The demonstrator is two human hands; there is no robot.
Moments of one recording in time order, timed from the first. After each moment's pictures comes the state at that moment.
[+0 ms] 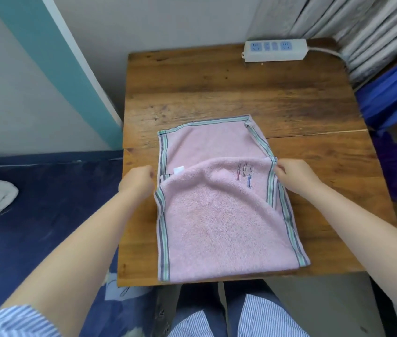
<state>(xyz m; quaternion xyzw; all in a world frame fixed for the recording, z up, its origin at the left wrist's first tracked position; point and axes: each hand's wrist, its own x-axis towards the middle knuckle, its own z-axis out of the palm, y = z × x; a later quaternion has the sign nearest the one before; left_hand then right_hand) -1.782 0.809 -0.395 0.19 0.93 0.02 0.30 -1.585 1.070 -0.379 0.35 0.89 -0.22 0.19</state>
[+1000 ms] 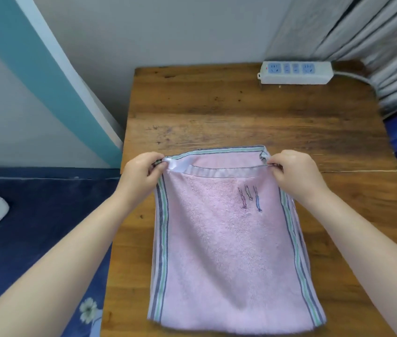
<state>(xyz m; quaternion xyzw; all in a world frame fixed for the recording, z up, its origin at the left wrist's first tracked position) -1.828 0.855 -0.371 0.30 0.89 0.30 0.13 -1.671 1.089 -0.357 0.24 0.95 -0.19 0.02</state>
